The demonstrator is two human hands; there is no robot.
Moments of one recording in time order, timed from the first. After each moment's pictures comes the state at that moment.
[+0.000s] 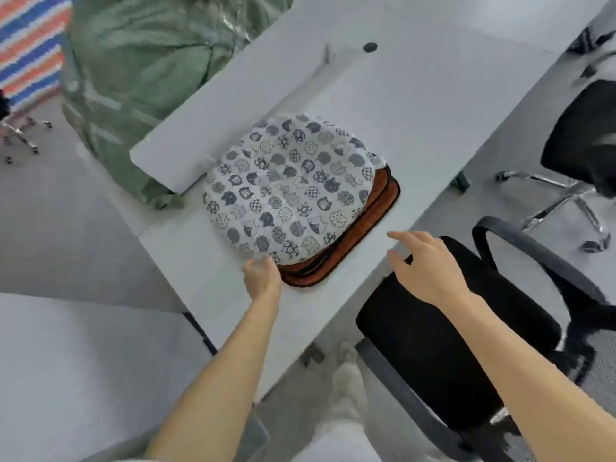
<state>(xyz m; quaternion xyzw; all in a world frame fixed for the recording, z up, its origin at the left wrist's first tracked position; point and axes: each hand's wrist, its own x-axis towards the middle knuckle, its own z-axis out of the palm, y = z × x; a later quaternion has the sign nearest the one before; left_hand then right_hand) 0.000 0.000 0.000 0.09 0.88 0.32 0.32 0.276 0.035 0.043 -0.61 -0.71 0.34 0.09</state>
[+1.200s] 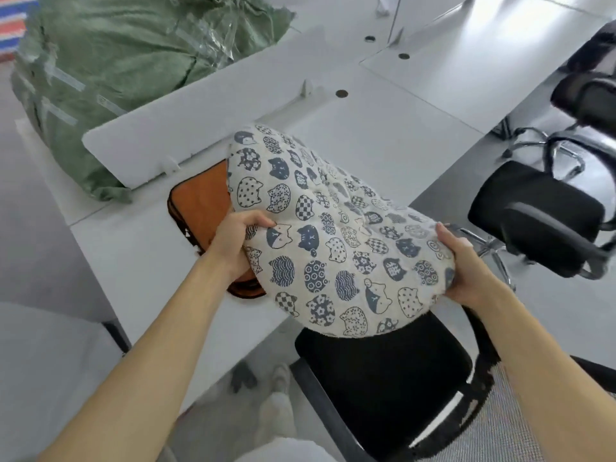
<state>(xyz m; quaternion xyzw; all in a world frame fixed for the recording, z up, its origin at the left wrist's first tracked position) 0.053 0.037 0.124 0.20 0.55 0.51 0.63 0.409 0.096 0.069 -0.56 -0.21 0.75 0.30</state>
